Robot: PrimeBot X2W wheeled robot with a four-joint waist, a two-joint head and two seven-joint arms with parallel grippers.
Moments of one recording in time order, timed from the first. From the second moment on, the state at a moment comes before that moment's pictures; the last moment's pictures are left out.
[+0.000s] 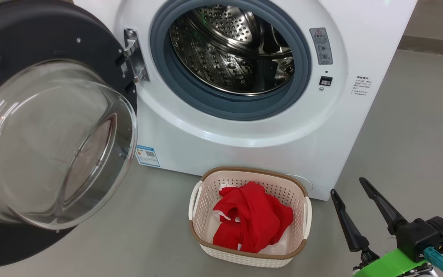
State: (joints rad) left arm -0.61 0.37 0.49 0.36 -0.50 0.17 0.04; right arm 0.02 -0.16 0.11 0.10 0.20 0.13 -0.26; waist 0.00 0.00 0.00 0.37
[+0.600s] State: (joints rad) left arm -0.78 0.45 0.56 0.75 -0.72 0.11 0.39; right arm 0.02 -0.18 0.13 0.10 0.20 0.13 -0.26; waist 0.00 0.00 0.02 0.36
